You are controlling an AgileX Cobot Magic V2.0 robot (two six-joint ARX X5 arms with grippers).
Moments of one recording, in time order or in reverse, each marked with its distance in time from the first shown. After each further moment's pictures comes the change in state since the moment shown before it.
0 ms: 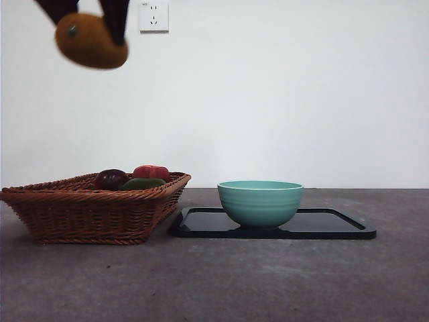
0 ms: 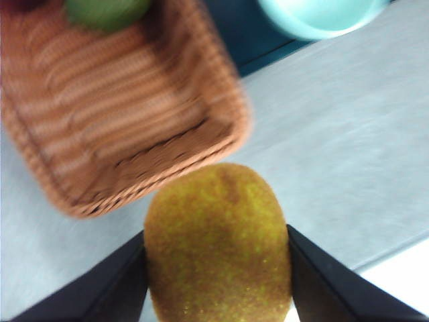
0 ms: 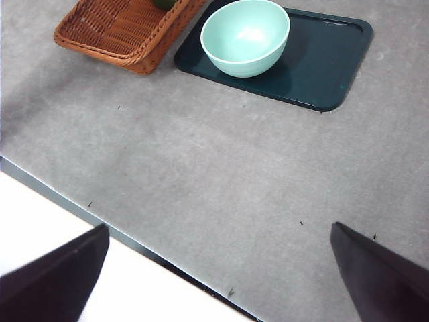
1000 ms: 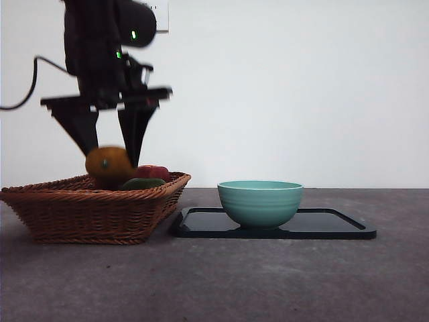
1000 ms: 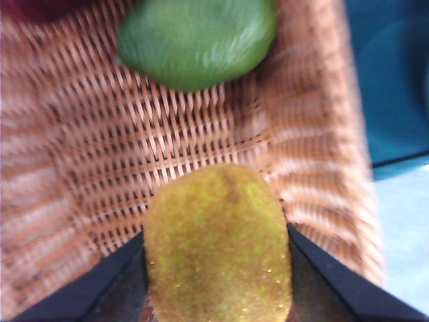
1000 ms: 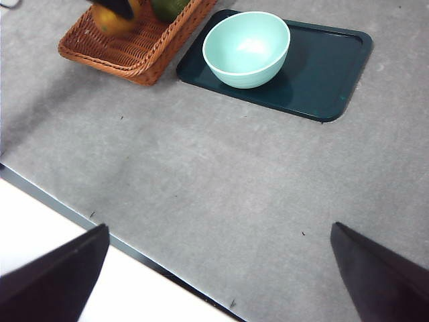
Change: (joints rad) left arm 0.147 0.299 -0.125 0.376 0.000 -0.061; right arm 0.000 0.000 0.000 0.027 0.000 0.003
